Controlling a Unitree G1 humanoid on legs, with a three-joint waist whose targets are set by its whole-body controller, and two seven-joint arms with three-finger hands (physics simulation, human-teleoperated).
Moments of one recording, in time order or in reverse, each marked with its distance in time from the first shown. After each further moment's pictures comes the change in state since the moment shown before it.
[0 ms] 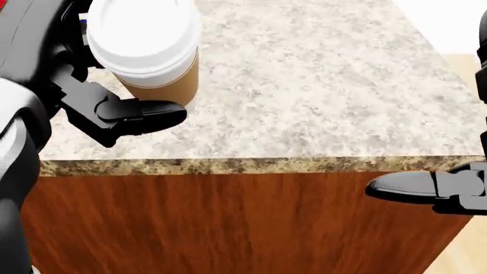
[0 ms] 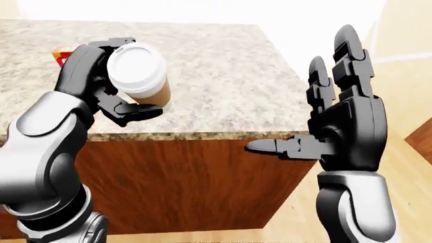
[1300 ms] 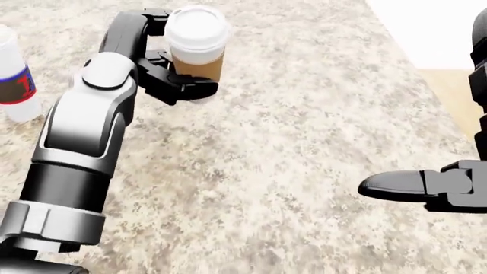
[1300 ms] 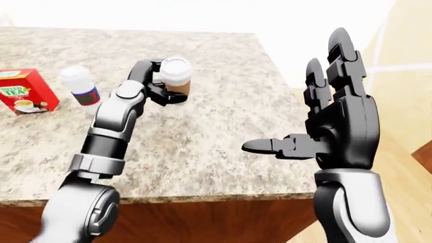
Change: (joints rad) left arm -0.261 -0.071 0.028 1.194 -0.039 -0.640 0.254; right arm -0.009 0.011 0.026 0.006 -0.073 0.024 0.035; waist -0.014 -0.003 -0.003
